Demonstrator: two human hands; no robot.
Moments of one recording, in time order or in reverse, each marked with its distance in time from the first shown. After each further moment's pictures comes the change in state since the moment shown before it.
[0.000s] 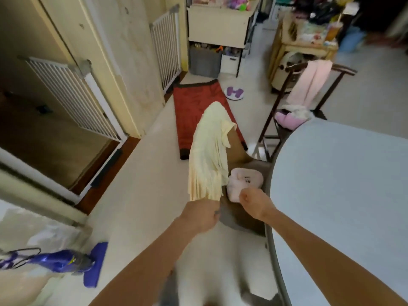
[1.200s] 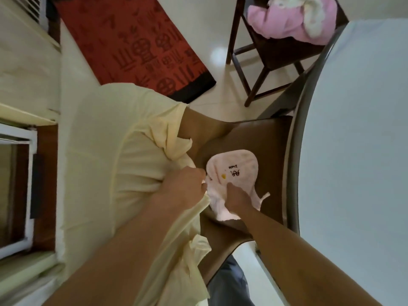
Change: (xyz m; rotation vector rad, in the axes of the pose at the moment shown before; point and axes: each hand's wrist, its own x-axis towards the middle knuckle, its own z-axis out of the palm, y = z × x) left_hand 0.453 -0.013 -0.010 0.253 -0.314 0.324; right_hand 0.326 0.164 0.119 0.339 -0.289 0.552
